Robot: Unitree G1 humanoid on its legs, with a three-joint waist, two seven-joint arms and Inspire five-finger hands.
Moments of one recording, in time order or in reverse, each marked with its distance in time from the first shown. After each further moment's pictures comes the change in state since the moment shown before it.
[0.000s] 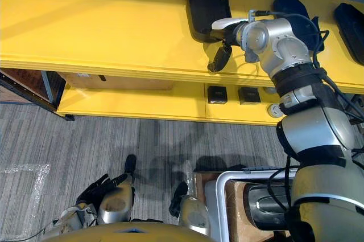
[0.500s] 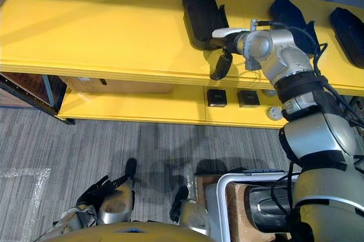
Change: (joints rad) left arm 0.001 -0.003 -0.002 0.003 0.000 0.000 -0.001; right arm 0.053 -0.012 0.000 -0.004 0.182 0.002 0.017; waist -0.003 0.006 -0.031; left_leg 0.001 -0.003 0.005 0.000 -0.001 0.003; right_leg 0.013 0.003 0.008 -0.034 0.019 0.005
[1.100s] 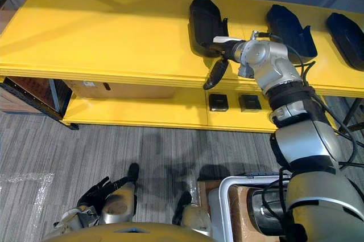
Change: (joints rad) left arm 0.001 -0.004 -0.001 0.009 0.001 0.001 -0.001; right arm 0.072 0.074 -0.110 -0.002 0.051 0.135 -0.024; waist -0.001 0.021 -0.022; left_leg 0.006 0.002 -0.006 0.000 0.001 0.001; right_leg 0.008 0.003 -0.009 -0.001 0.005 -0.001
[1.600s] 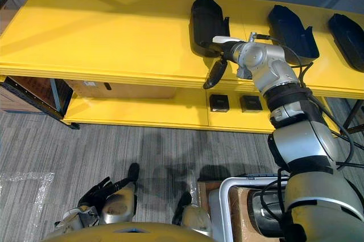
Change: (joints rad) left arm -0.001 -0.007 0.001 0.000 0.037 0.000 -0.001; right arm 0.004 0.008 0.000 0.018 -0.040 -0.060 -0.065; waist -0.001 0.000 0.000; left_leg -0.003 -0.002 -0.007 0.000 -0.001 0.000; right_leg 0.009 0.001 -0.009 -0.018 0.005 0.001
